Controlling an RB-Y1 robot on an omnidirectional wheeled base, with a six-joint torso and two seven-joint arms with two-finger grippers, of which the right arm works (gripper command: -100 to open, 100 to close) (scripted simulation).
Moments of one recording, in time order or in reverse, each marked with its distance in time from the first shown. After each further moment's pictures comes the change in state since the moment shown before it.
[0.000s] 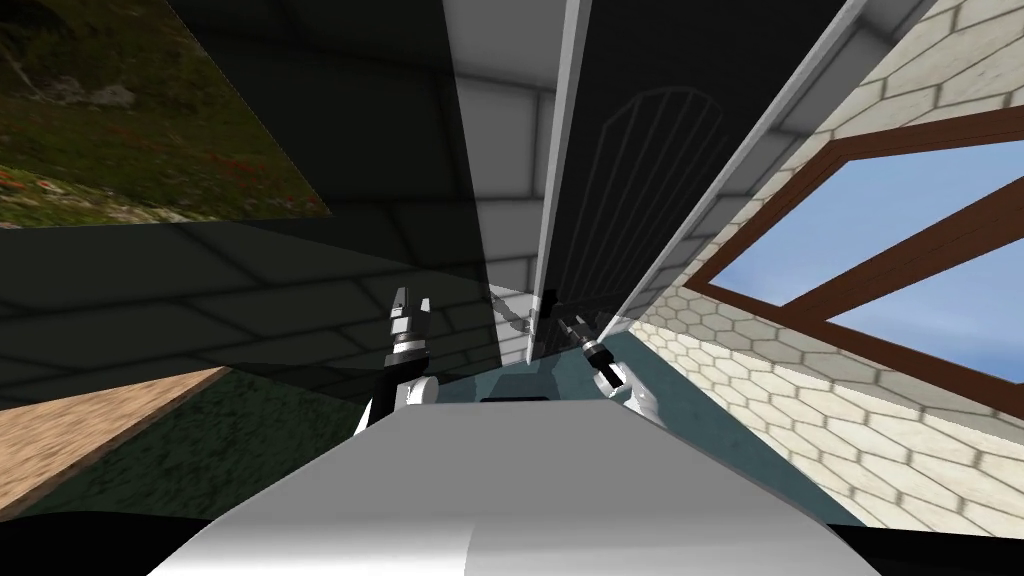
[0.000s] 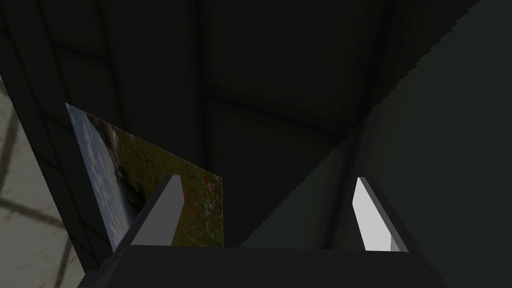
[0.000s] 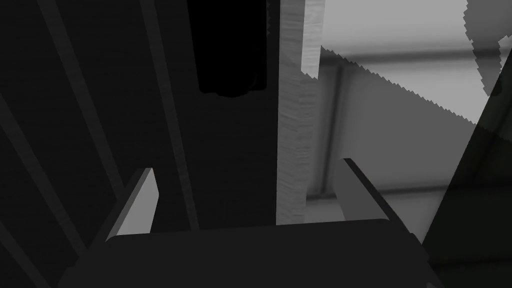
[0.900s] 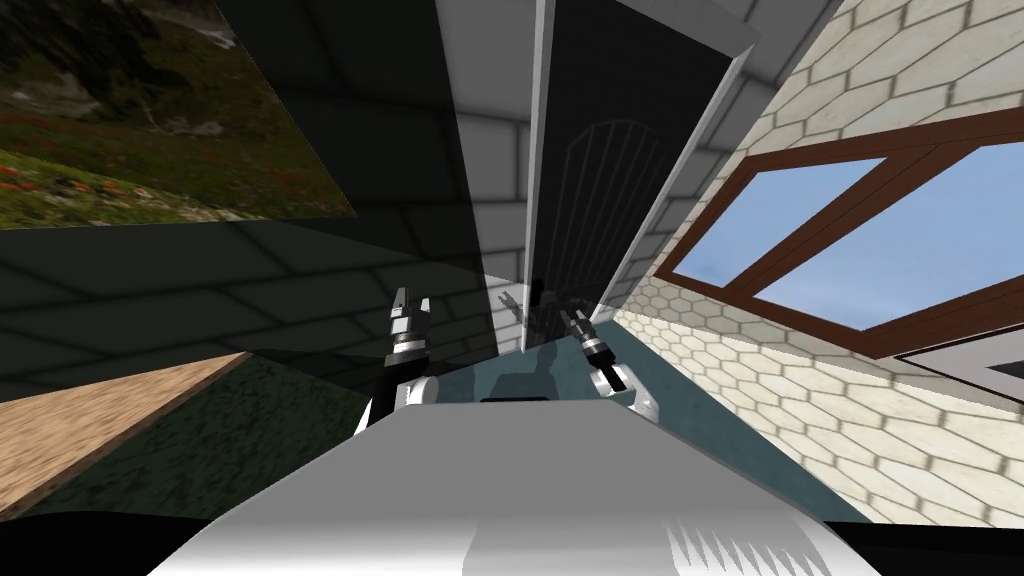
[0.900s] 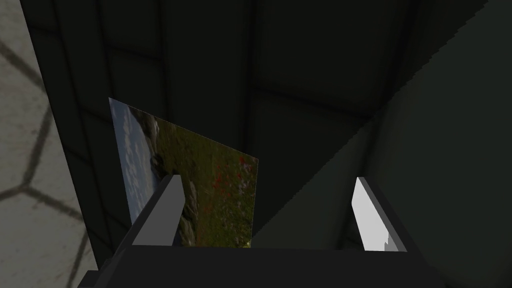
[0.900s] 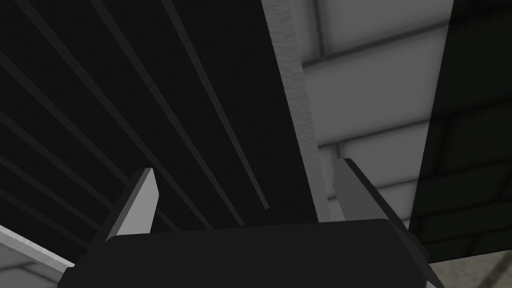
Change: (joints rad) arm 0.077 0.056 -0.010 -0.196 -0.125 -0.017 -0.152
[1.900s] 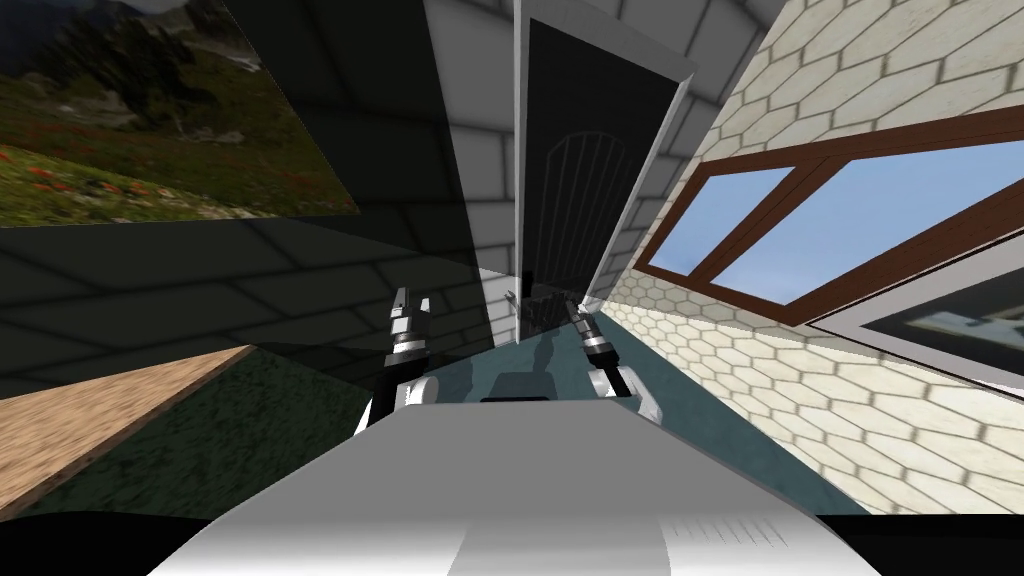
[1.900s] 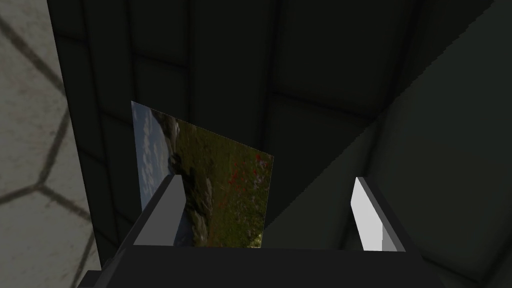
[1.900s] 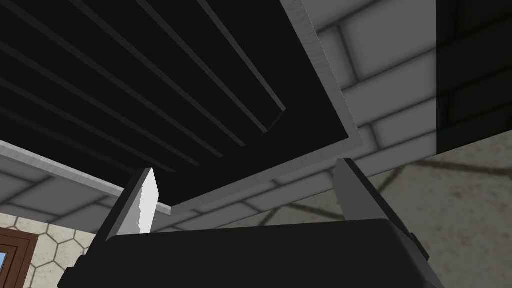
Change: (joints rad) arm 0.074 0.062 -0.004 -0.196 -0.117 -0.009 -0.143
